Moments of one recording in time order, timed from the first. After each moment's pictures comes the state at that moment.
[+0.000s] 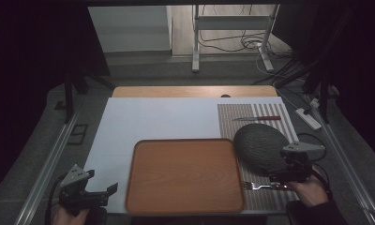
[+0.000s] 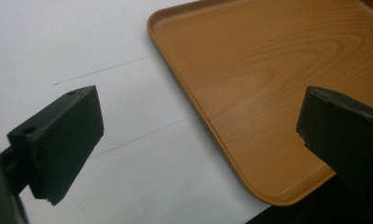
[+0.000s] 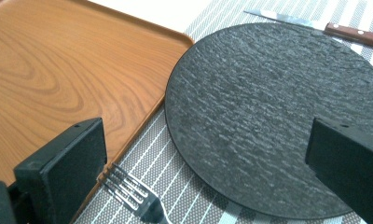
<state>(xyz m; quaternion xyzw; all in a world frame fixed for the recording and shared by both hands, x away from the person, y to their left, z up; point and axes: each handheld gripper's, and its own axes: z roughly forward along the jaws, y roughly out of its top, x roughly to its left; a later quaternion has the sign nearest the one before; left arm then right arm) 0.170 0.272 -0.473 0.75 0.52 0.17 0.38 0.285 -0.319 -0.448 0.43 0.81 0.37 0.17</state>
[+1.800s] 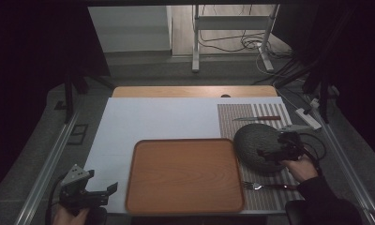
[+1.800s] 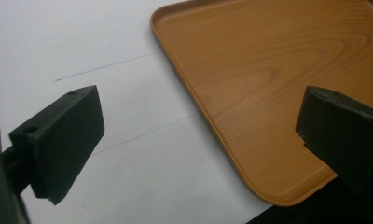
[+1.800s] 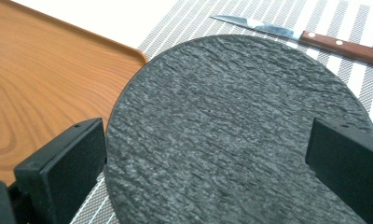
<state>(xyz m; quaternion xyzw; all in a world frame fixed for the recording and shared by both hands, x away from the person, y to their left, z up) 0.172 0.272 -0.474 0.75 0.52 0.16 0.37 0.350 -0.320 -0.456 0.45 0.81 0.34 0.17</state>
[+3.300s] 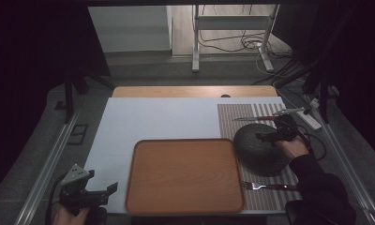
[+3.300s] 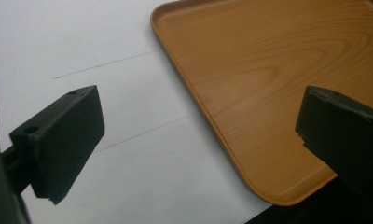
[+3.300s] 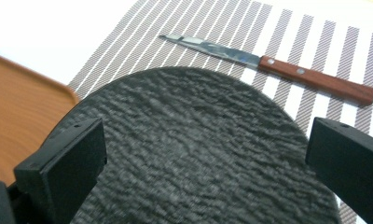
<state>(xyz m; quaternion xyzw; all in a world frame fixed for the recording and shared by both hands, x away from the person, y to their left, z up) 0.173 0.273 -0.474 0.75 0.53 0.16 0.37 0.418 -0.323 -0.463 0.48 0.80 0.31 0.18</state>
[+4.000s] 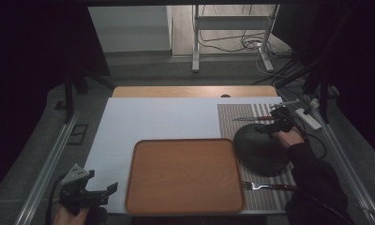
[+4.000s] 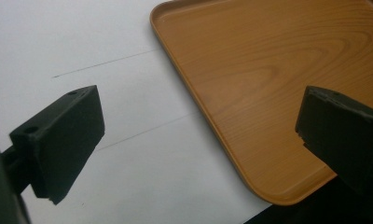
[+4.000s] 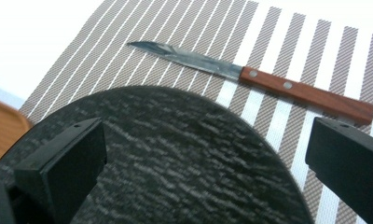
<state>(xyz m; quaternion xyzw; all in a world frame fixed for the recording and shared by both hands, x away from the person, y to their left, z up) 0.173 0.273 -0.474 0.75 0.53 0.16 0.37 0.459 -0.326 -0.473 0.49 0.80 0.29 0.17</state>
